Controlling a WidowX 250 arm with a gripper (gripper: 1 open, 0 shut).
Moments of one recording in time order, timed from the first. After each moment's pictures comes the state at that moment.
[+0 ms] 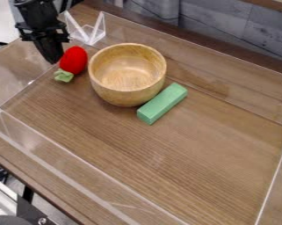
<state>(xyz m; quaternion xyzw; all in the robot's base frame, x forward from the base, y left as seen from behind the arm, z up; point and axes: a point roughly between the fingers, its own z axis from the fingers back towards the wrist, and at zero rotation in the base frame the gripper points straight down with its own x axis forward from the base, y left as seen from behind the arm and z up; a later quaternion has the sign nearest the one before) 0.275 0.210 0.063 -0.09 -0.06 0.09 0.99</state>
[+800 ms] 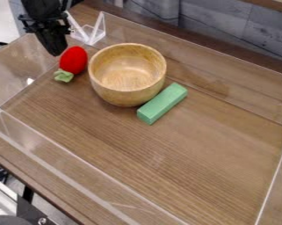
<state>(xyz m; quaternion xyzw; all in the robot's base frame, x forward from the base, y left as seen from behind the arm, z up) 0.281 0.202 0.077 -0.12 -0.05 0.07 0.99</state>
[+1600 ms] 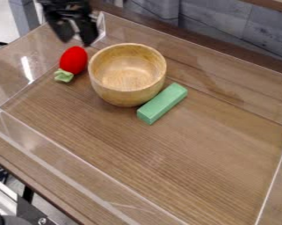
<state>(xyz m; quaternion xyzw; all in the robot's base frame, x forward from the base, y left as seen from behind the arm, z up) 0.282 0.126 0.127 -0.10 -0.08 -0.01 0.99</state>
